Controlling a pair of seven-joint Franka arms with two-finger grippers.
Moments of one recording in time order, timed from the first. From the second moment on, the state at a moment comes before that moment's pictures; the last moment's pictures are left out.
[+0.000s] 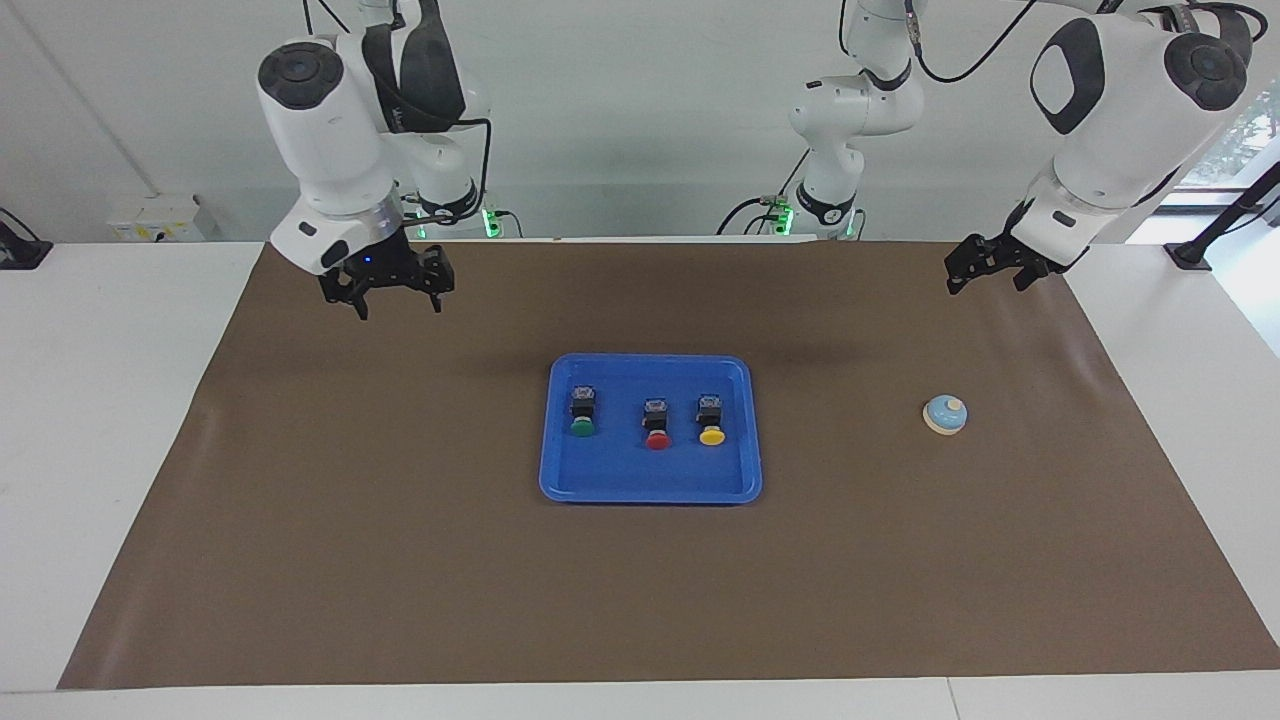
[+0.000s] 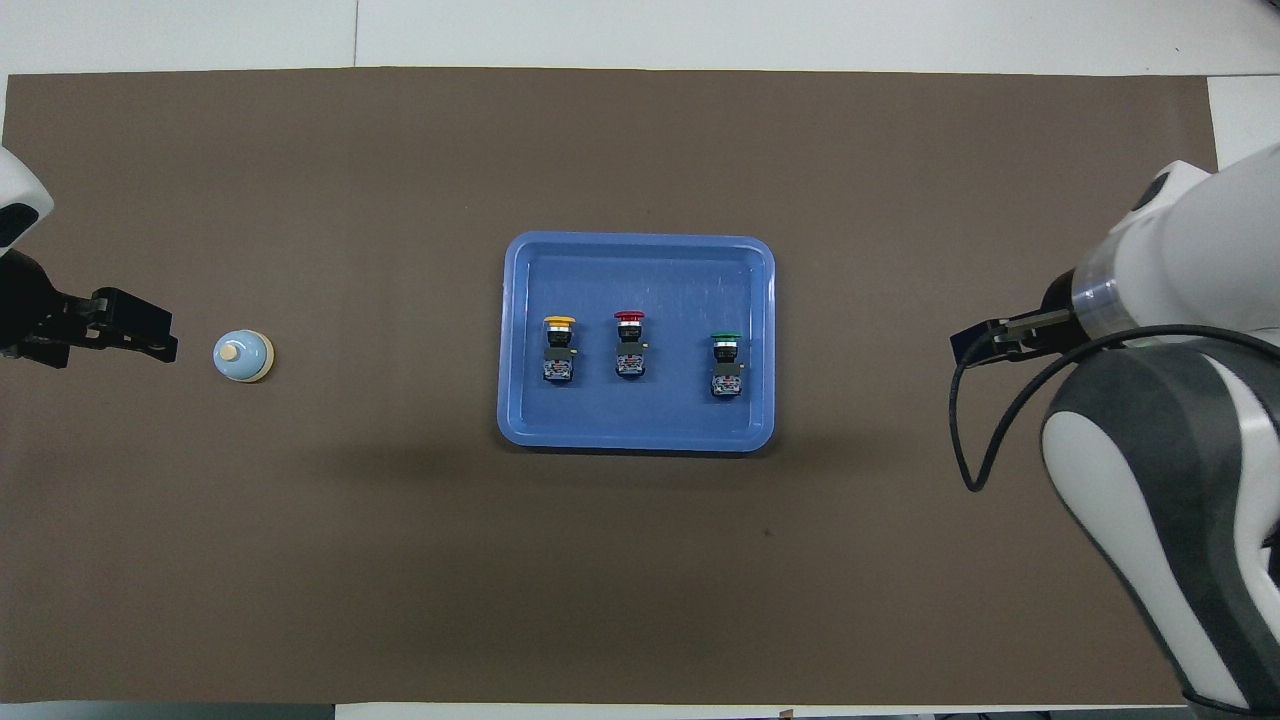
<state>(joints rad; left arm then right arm) 0.00 0.02 -0.03 -1.65 0.00 1.51 -0.01 0.09 -0.07 0.02 -1.85 -0.04 1.72 -0.01</state>
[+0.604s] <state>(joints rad) 0.00 0.02 -0.03 -1.65 0.00 1.51 -0.01 -0.03 -0.14 0.02 -1.84 -0.04 1.68 -0.04</state>
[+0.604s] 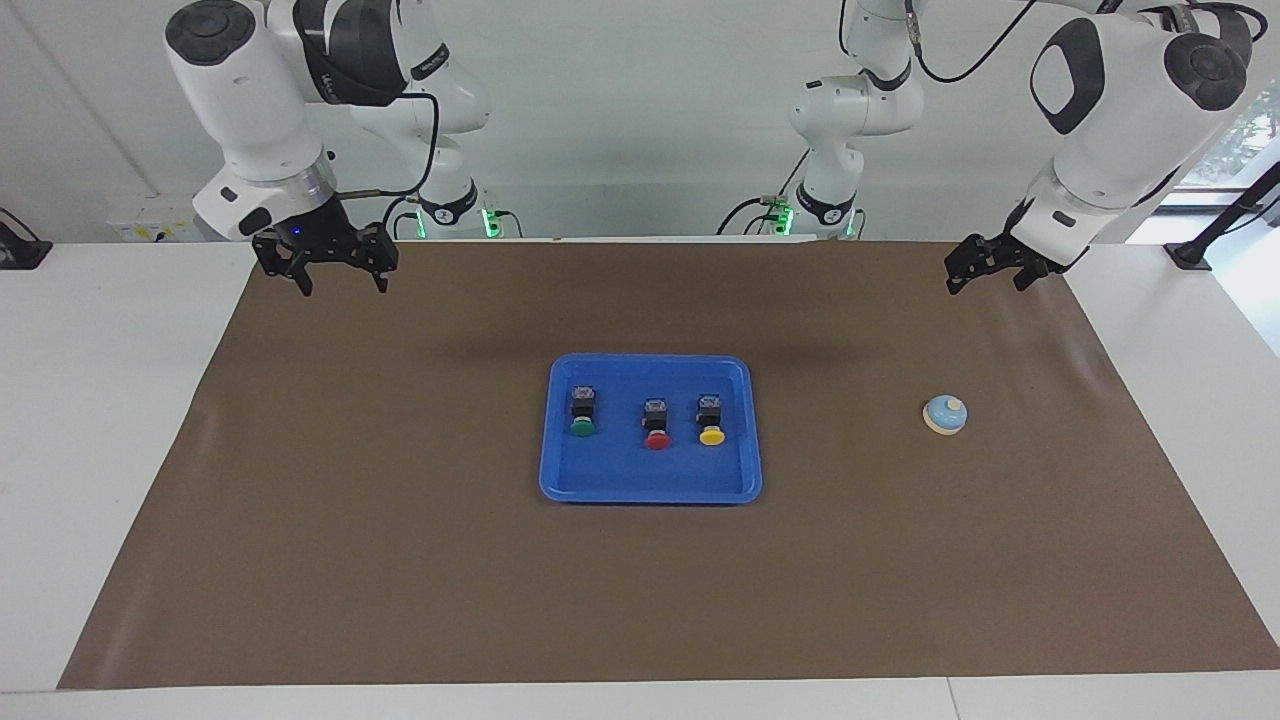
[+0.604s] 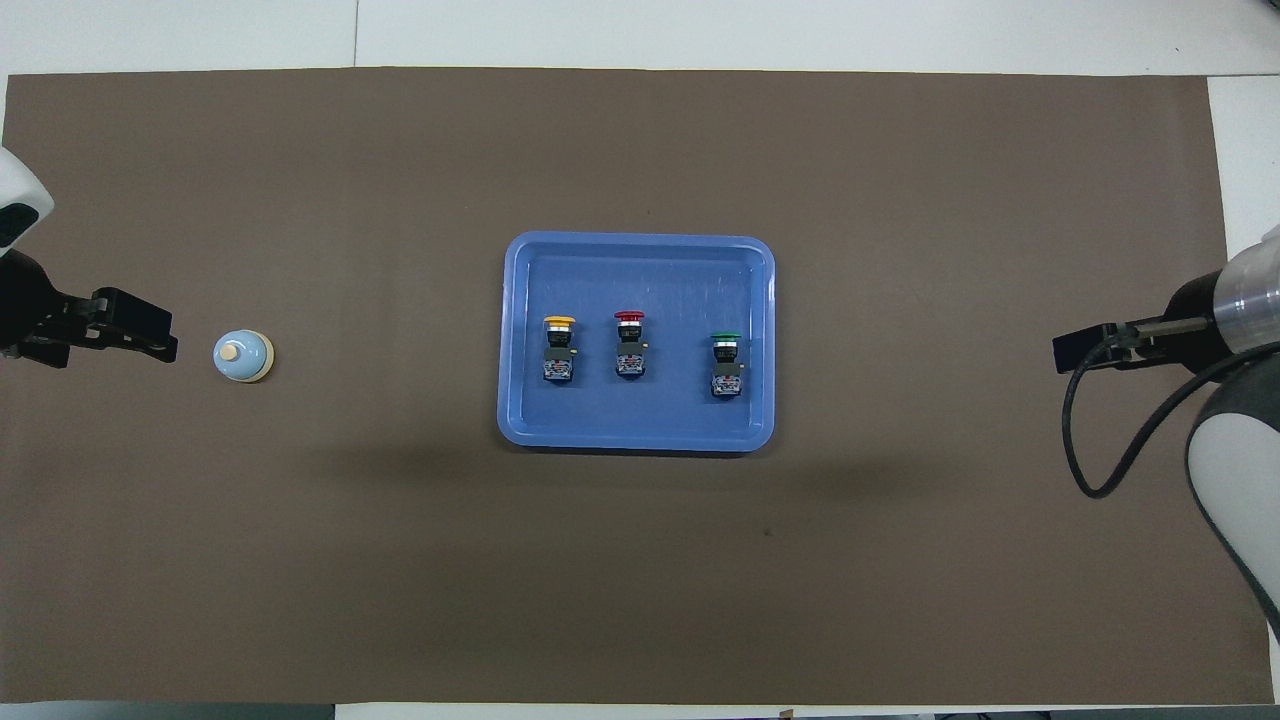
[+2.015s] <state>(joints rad) 0.00 0.02 -0.03 -1.65 0.00 1.51 -0.01 -0.10 -0.07 0.02 -1.72 -0.01 1.61 -0.05</state>
